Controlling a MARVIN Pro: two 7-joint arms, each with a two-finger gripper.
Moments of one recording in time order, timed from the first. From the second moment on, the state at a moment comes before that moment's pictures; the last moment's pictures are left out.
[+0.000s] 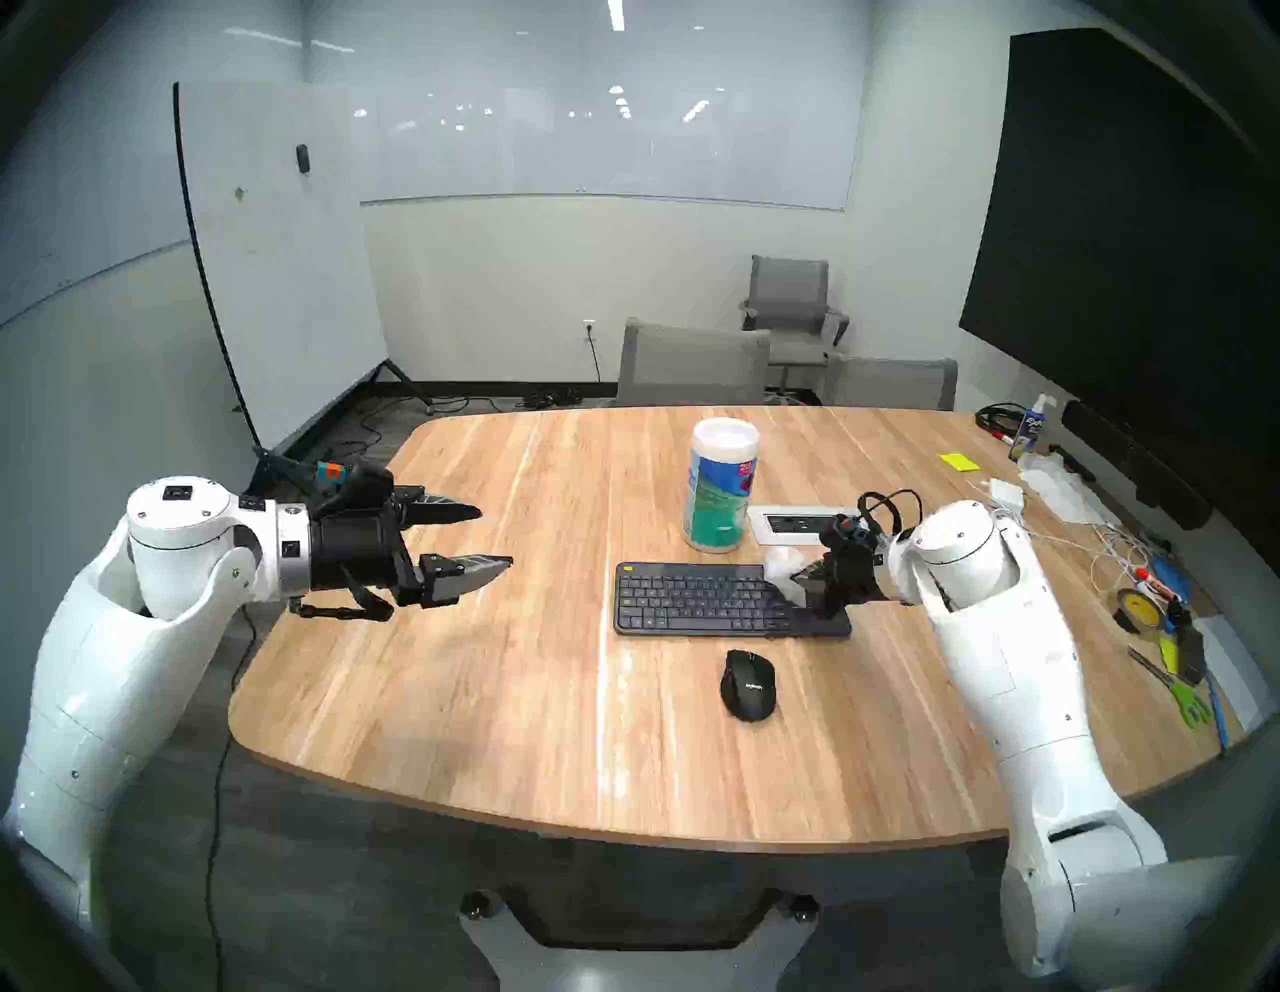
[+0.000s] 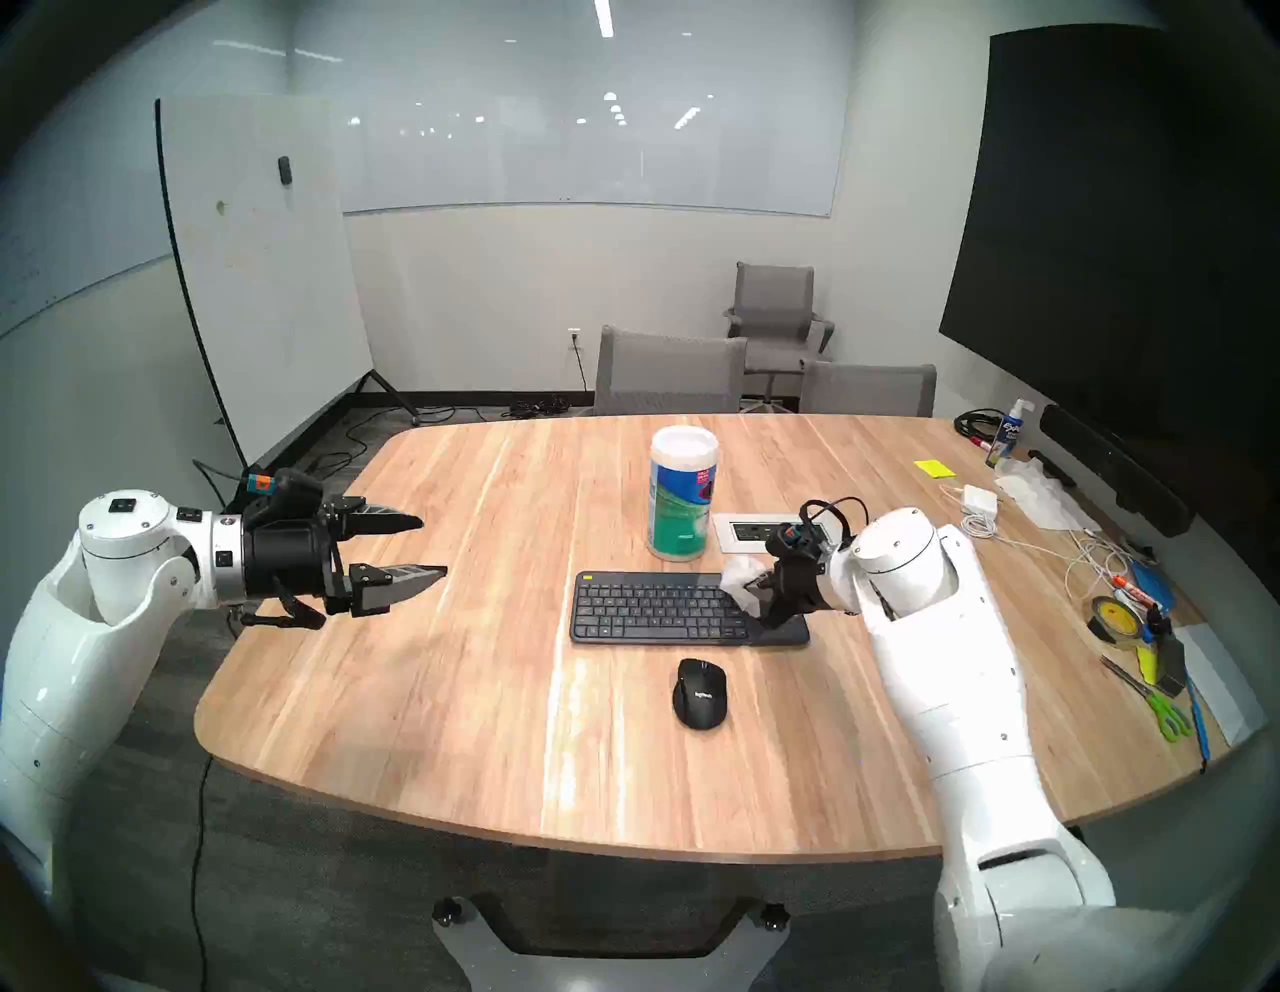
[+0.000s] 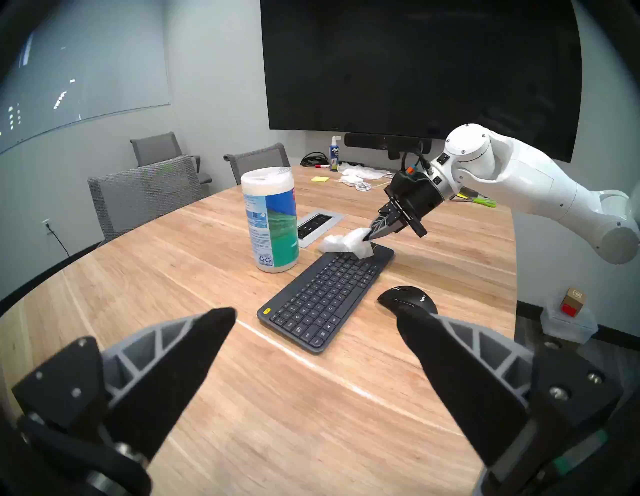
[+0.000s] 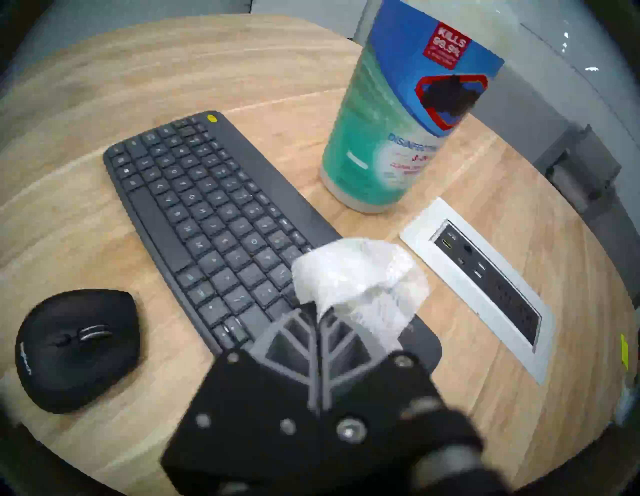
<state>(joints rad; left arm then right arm) 1.55 -0.72 -1.66 -1.89 -0.60 0.50 -0.89 -1.19 -1.22 1.53 -1.47 -0.50 0.48 1.07</state>
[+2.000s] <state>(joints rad) 1.55 -0.72 -1.66 -1.89 -0.60 0.50 -0.89 -1.31 -1.46 1.26 -1.69 -0.74 0.78 0.81</state>
